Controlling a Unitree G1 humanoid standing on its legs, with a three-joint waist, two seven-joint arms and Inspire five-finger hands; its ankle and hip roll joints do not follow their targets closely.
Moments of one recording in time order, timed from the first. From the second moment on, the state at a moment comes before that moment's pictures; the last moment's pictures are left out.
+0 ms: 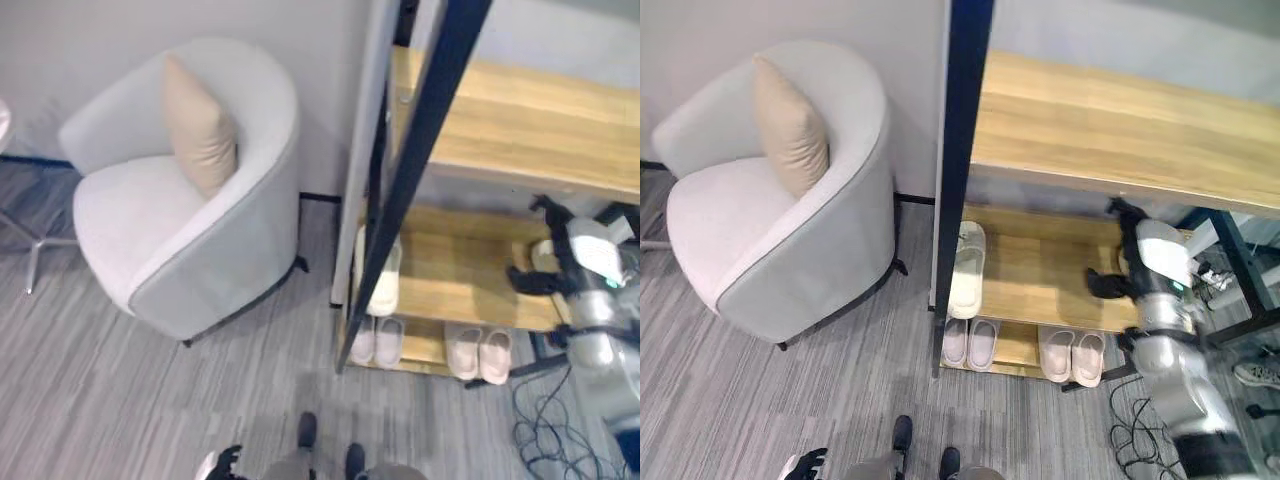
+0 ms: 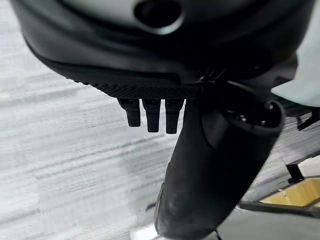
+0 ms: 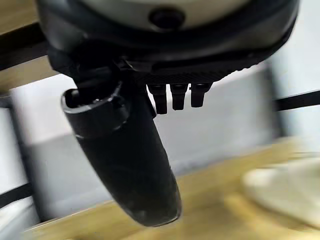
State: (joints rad) left arm 0.12 0.26 -0.15 1.12 0.16 -0.10 0.25; right arm 0.00 -0.76 -0.09 0.13 -0.38 -0.01 -0.30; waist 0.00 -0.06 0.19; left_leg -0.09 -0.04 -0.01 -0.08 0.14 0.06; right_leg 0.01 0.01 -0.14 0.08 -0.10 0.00
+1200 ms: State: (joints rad) left arm 0.14 0.28 -0.15 1.14 0.12 -0.09 0.23; right arm -0.24 -0.87 0.15 0.27 -0.26 -0.04 -0.16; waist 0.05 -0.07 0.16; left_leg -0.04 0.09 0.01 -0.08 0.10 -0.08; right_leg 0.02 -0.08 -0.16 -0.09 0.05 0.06
